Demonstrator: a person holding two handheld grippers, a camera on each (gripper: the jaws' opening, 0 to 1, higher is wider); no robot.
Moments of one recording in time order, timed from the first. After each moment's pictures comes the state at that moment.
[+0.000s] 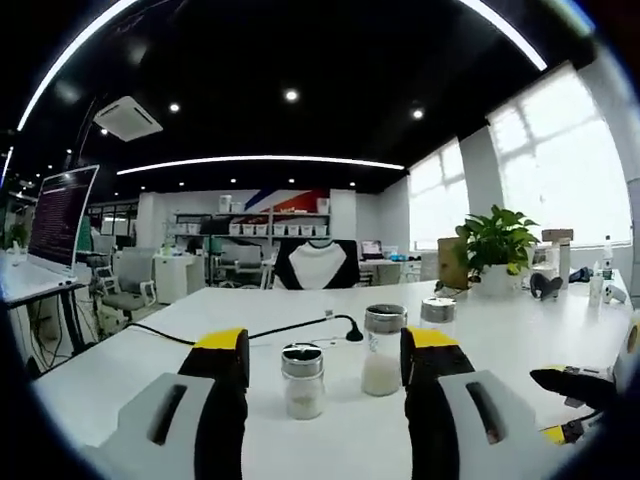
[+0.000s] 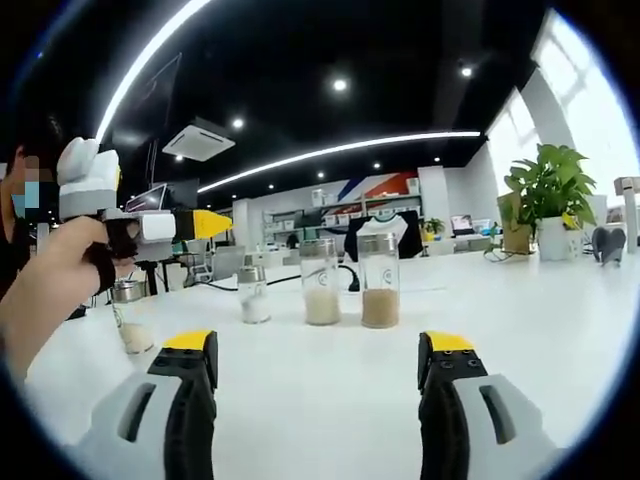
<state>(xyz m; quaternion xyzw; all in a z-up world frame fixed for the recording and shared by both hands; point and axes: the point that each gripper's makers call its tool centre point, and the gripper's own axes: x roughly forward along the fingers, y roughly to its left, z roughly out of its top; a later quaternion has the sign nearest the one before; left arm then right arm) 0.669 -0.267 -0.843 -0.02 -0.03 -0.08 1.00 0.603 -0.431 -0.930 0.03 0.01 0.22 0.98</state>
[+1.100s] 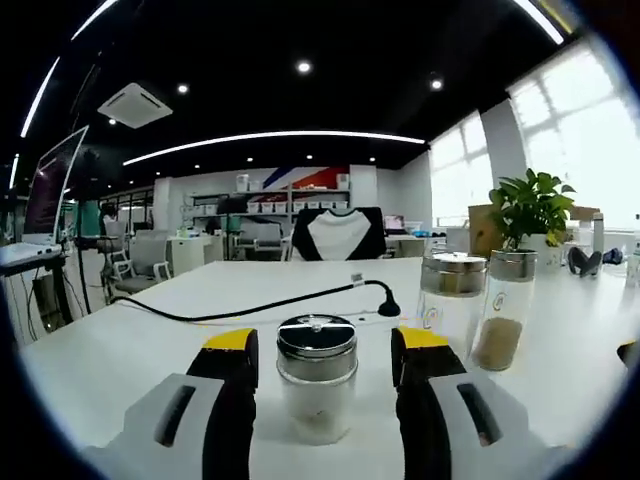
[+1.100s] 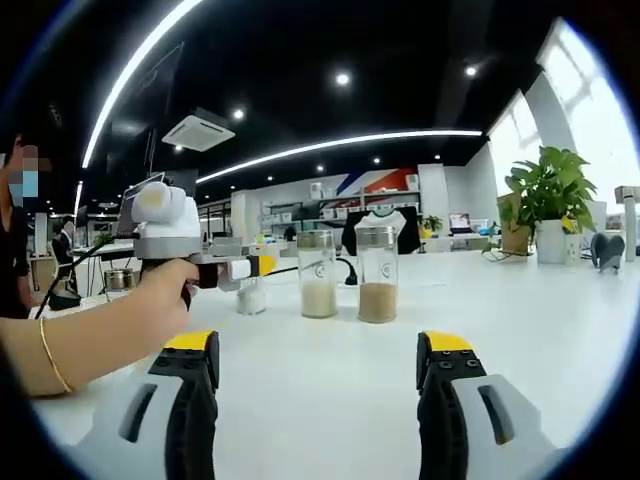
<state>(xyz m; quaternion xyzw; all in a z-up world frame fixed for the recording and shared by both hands) 0.758 -0.257 -0.911 -0.01 0.02 -0.02 1.00 0.608 -0.431 -0.935 0.01 0.02 0.21 0.98</state>
